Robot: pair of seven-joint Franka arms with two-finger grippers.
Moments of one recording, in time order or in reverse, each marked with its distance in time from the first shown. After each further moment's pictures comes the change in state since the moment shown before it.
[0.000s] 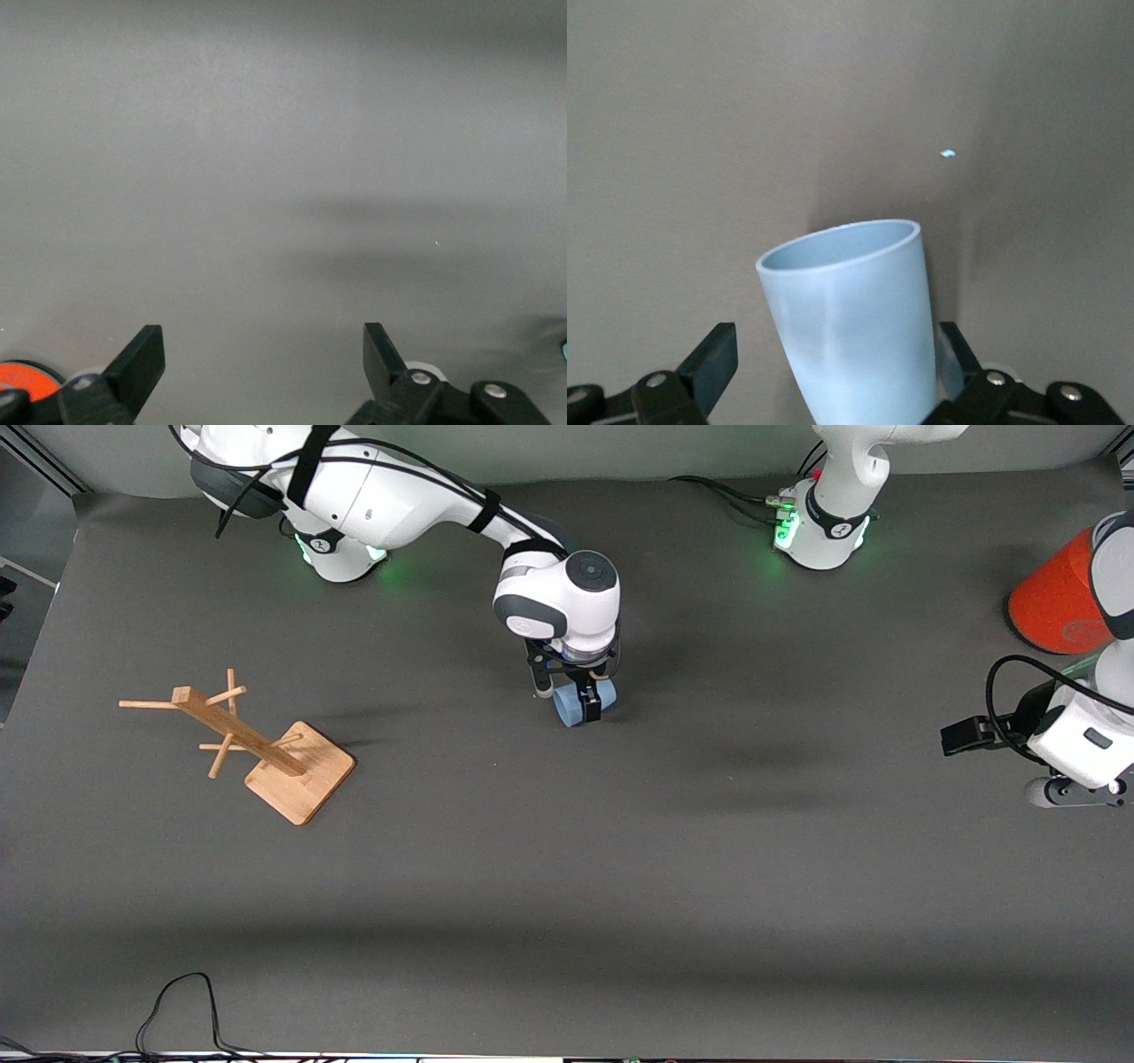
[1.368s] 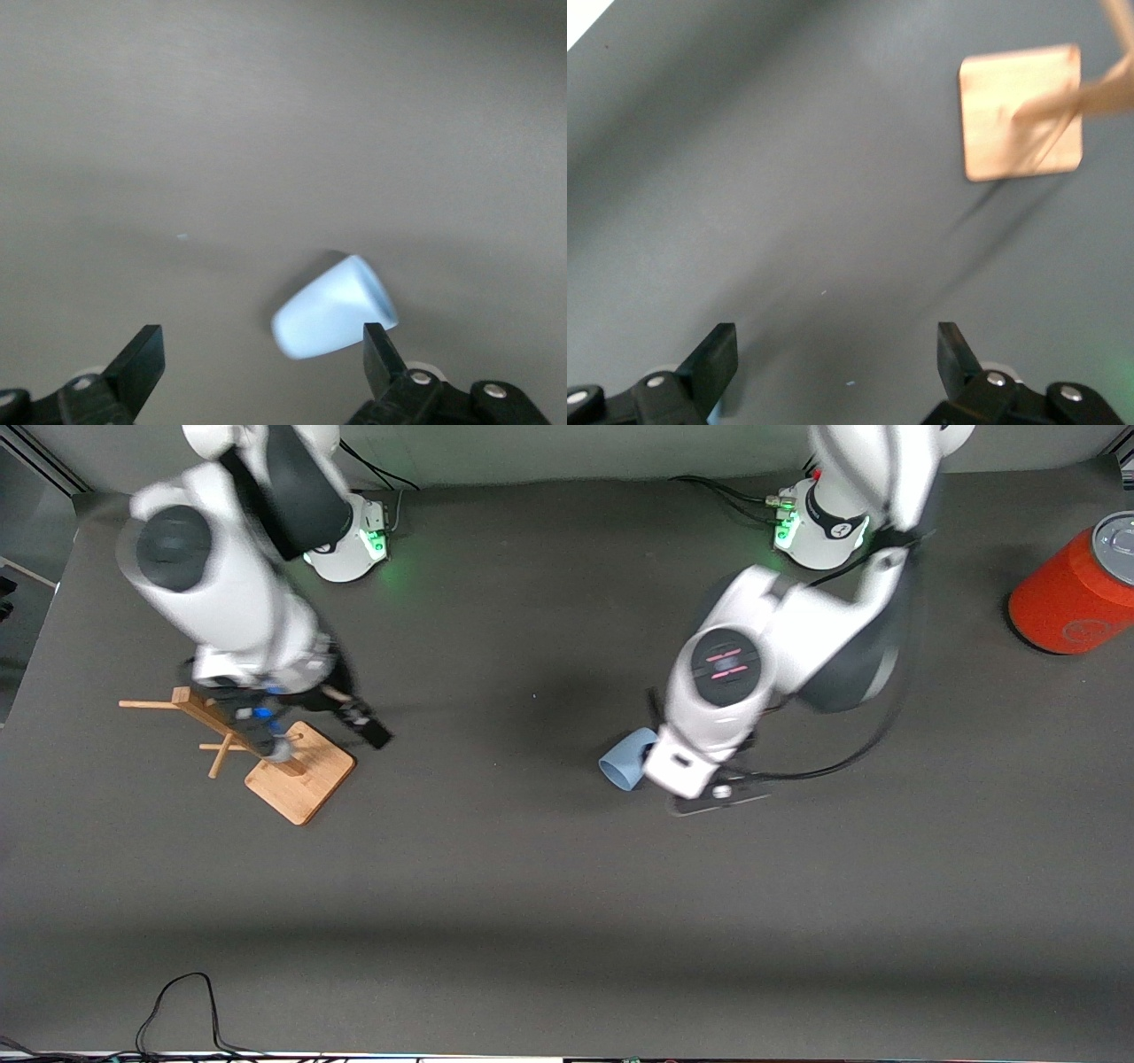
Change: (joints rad) left arm -0.516 0.397 -0.069 0.202 0.048 0.181 -0.783; right arm -0.421 -0.650 -0.287 -0.004 0.684 -0.361 -1.671
